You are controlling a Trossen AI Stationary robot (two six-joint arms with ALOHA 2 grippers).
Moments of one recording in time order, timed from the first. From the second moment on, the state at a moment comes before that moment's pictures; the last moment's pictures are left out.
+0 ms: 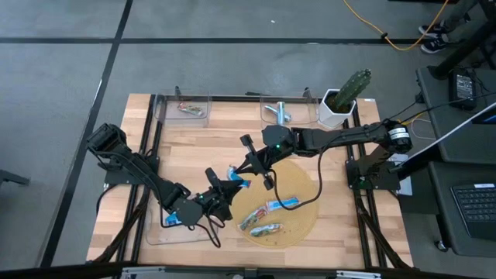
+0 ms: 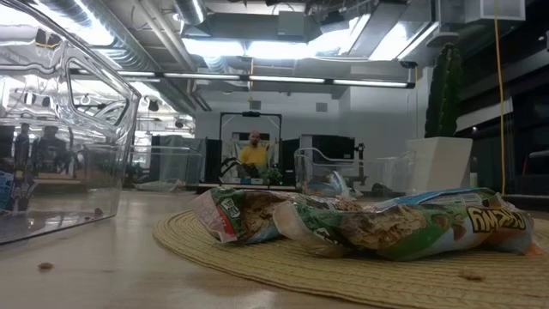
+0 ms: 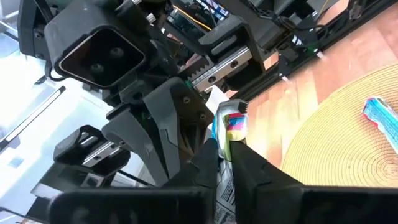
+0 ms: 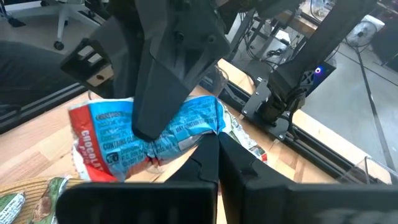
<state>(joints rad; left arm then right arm) -0.62 1.59 1.02 0.39 -1.19 0.72 0.05 1.67 1.36 -0.09 -0.32 -0.50</state>
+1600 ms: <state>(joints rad) -0.03 0.92 1.02 -0.28 -1.14 0.36 0.19 1.30 1.06 -0.22 0.22 -0.44</state>
